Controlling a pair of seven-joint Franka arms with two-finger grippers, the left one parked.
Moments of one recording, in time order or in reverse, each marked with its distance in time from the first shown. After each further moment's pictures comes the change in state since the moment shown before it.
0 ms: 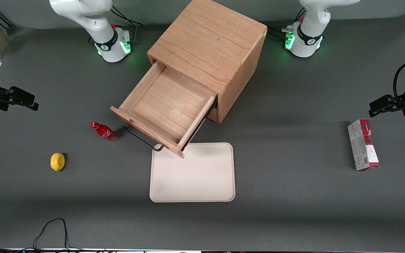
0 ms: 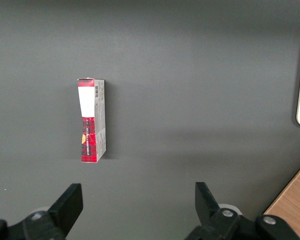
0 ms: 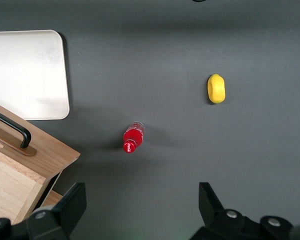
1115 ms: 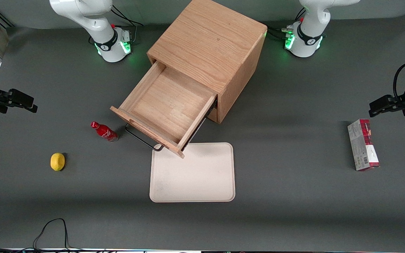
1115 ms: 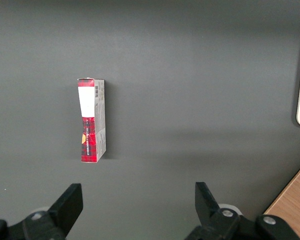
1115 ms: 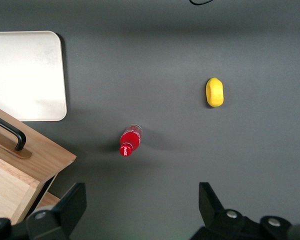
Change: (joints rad) arm -0.001 0.007 -0.008 -0.005 -0.001 0.019 -0.024
